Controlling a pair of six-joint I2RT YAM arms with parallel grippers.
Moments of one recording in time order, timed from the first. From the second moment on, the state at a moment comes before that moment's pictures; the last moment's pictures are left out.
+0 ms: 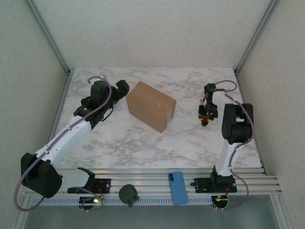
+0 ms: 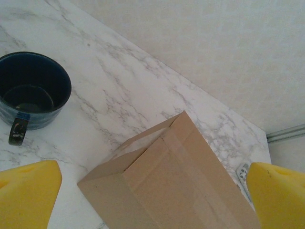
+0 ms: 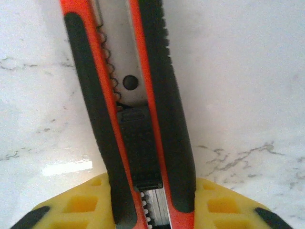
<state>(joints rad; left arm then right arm) -0.37 1.26 1.06 -0.25 -0.17 -0.81 0.06 1.95 1.33 -0.86 0.03 0.17</state>
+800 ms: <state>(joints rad) -0.37 1.22 1.12 -0.27 -0.06 -0.76 0.10 1.87 1.29 -0.88 0.03 0.16</state>
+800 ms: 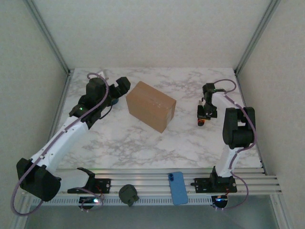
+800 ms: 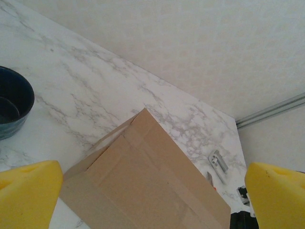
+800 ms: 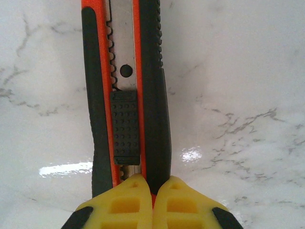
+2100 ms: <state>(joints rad) -0.48 1.34 1.17 -0.30 0.14 -0.69 0.16 1.80 1.15 -0.79 -0.02 0.17</state>
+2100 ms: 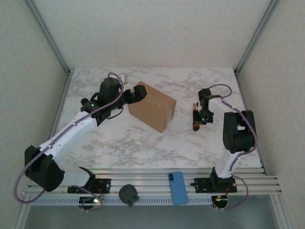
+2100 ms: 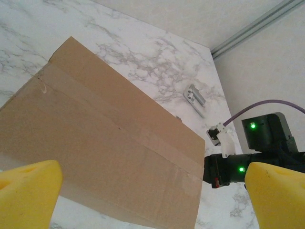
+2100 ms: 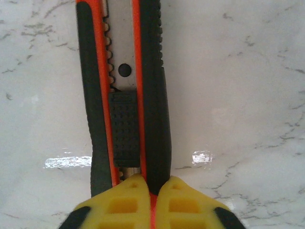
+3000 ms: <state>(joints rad) -0.48 1.34 1.20 -0.33 0.12 -0.66 0.27 1.85 1.26 -0.89 0.04 0.32</state>
